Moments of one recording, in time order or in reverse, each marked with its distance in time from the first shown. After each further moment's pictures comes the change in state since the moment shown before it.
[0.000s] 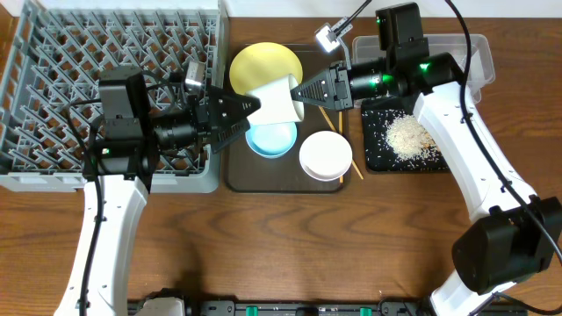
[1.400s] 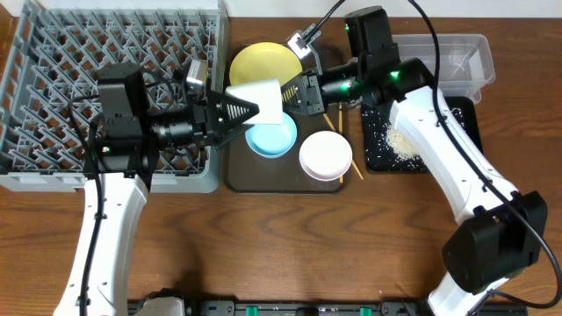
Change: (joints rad) left arm 0.001 0.007 0.000 0.070 0.084 -0.010; right arm 0.114 0.024 0.000 0.098 0.107 0.125
